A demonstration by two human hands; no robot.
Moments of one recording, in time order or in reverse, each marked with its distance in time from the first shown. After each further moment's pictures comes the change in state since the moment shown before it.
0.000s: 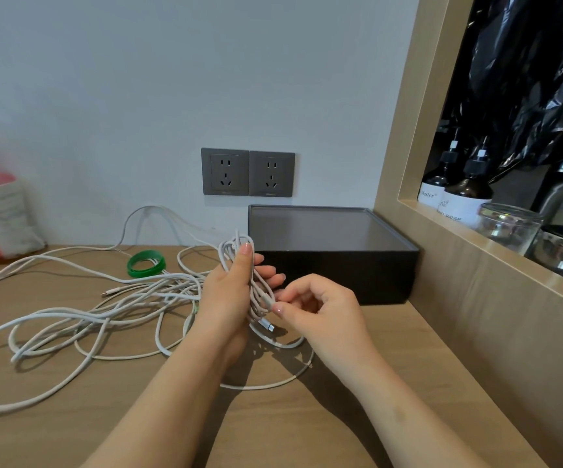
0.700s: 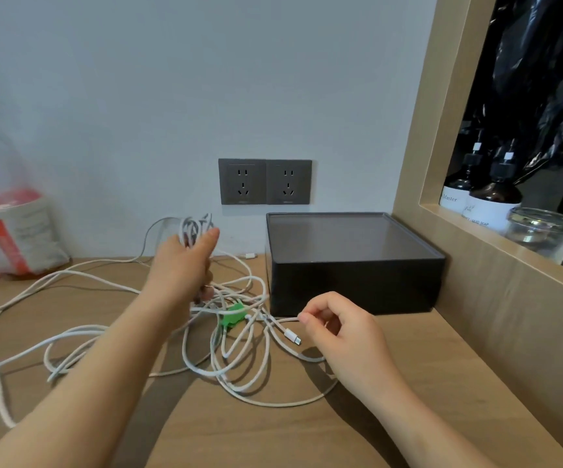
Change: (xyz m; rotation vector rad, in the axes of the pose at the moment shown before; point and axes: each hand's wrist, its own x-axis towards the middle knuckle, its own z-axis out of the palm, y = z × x) left_hand 0.046 0.059 -0.059 0.436 0.136 0.137; right_hand 0.001 0.002 0.011 -0.188 -0.004 -0.009
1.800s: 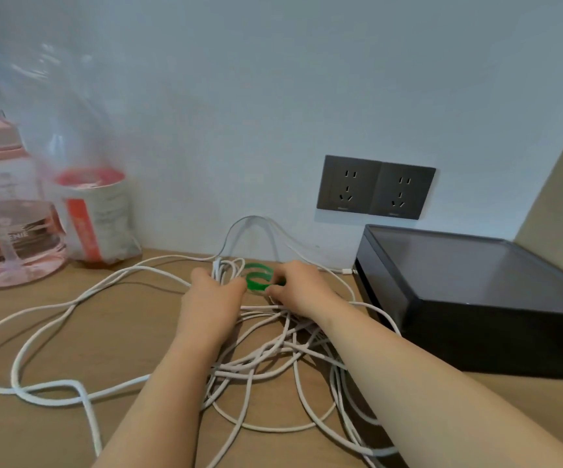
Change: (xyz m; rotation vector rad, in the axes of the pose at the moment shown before) left_hand 0.070 -0.067 -0.092 0.365 0.174 -0.150; right_hand 0.169 -0.035 0.177 -0.466 -0.423 0.057
